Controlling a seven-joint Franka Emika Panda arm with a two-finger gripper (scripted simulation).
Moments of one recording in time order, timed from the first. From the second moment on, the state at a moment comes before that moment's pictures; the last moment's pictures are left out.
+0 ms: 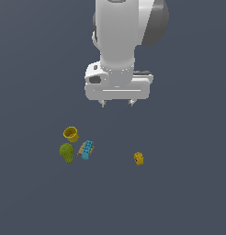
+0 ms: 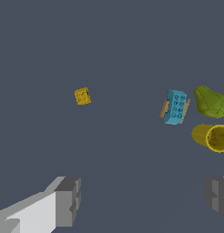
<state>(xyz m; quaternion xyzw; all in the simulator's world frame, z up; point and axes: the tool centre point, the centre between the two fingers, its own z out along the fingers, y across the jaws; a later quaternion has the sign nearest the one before) -0.005 0.016 0.297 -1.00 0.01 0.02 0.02</state>
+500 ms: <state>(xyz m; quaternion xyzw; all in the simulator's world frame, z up) 0.002 0.024 0.310 -1.00 -0.01 0.00 0.02</state>
